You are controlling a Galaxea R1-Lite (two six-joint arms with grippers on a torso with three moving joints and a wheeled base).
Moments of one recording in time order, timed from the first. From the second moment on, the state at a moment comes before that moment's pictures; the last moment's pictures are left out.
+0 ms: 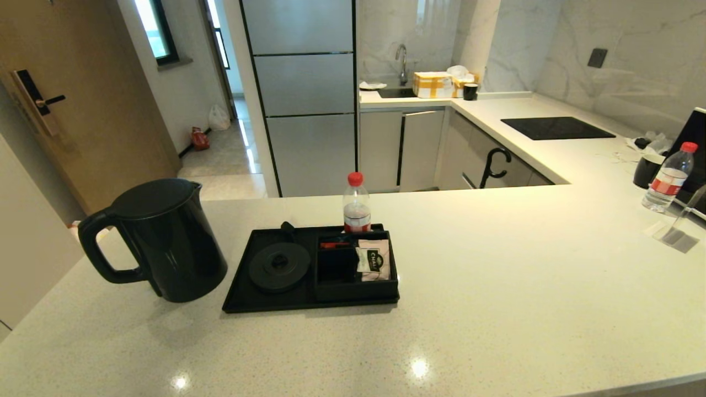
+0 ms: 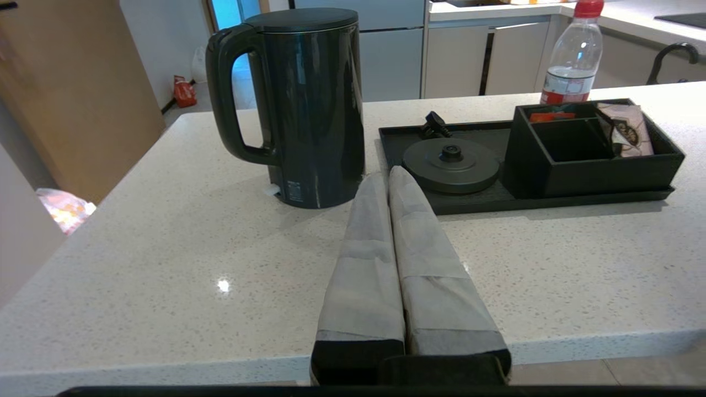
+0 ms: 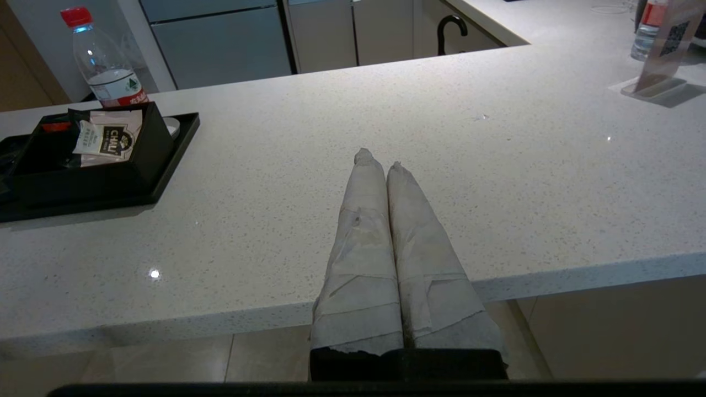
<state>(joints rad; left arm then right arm) 0.01 0.00 0.00 -0.15 -0.01 0.04 0.00 0.00 0.00 -0.09 -0.01 0.05</state>
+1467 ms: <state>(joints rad) 0.01 0.00 0.00 -0.15 -0.01 0.02 0.00 0.01 -0.05 0.01 0.00 0.02</state>
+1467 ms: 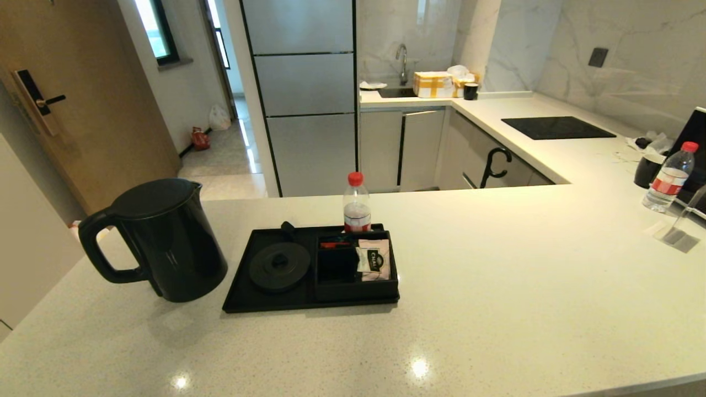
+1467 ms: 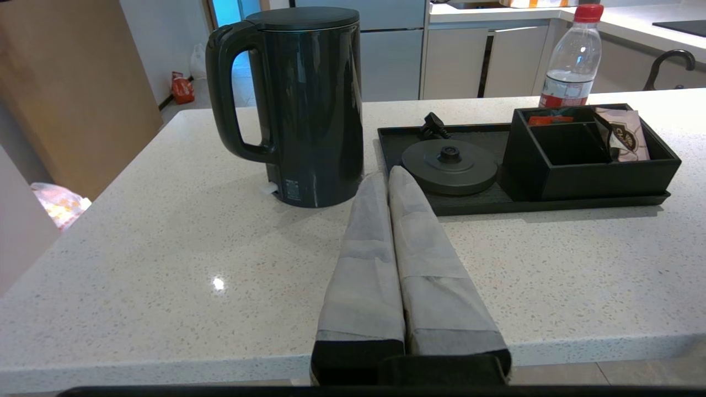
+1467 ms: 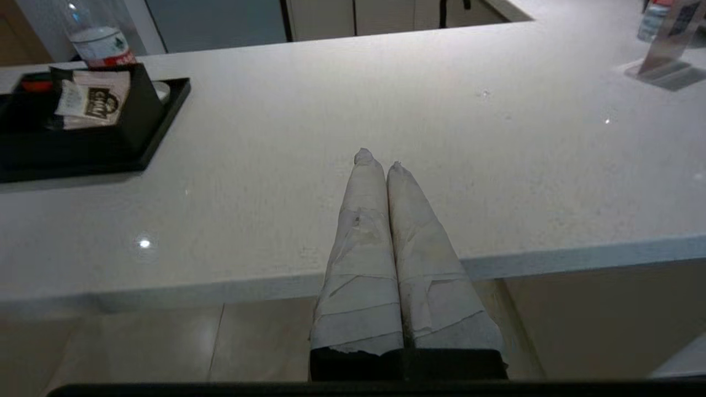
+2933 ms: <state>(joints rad) 0.01 0.00 0.00 -0.15 -0.01 0.02 0.23 1.30 -0.72 0.02 0.53 0.42</state>
